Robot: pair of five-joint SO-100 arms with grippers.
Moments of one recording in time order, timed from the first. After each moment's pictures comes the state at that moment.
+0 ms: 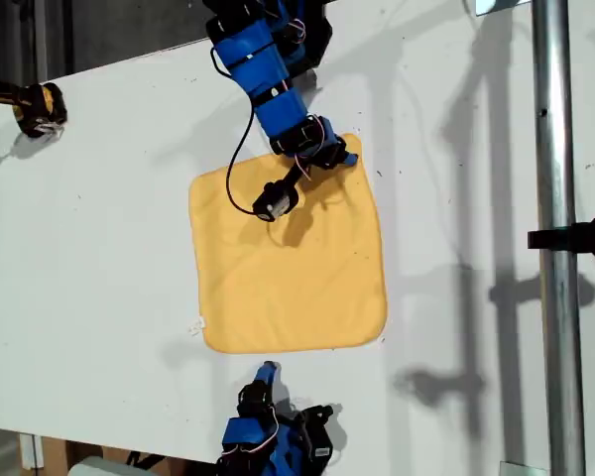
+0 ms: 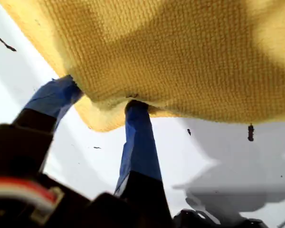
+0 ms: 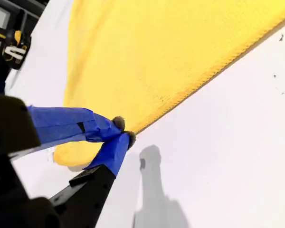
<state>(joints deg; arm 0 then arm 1) -22.1 199.2 178.4 73.5 -73.7 -17.8 88.5 118.7 66.1 54.2</state>
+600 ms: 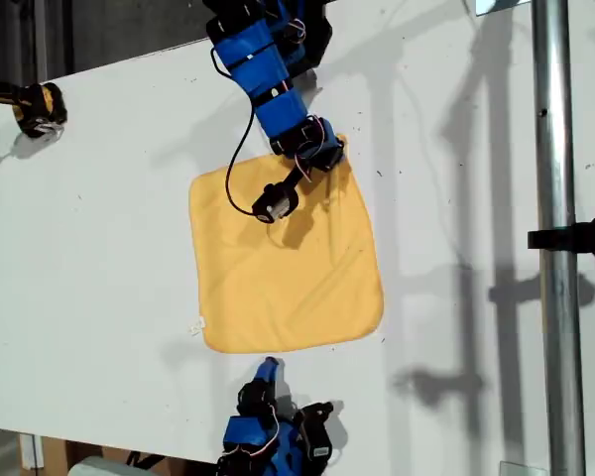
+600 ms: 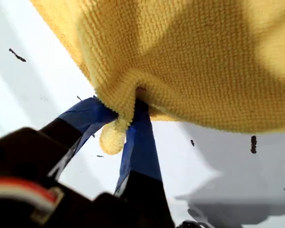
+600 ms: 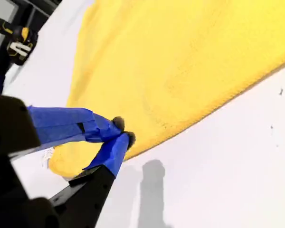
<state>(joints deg) -18.3 198.6 174.7 70.2 -82.7 -17.8 88.4 118.4 63.2 54.2</state>
